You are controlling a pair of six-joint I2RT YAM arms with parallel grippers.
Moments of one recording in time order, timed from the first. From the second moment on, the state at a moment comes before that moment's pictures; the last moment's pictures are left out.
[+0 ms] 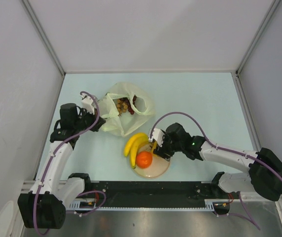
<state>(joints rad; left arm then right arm) -0.02 0.94 0.74 -0.39 0.53 0.07 0.90 1.25 0.65 -0.17 -0.21 -0.36</state>
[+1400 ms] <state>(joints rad) -0.02 0.85 0.96 -0.68 0.53 0.24 0.86 1.43 1.06 0.03 0.04 -0.54</state>
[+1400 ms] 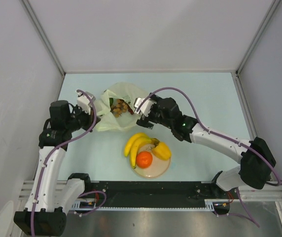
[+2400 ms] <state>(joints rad) -0.48 1.69 2.01 -0.62 0.58 0.21 0.21 1.43 1.25 0.12 0.10 -0.50</state>
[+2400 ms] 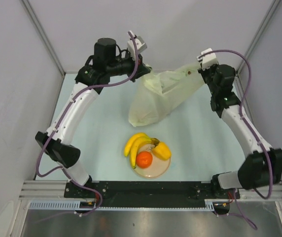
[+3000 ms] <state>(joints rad) -0.67 1.44 1.43 -0.71 0.52 0.24 0.16 0.96 1.02 -0.28 0.09 -0.34</state>
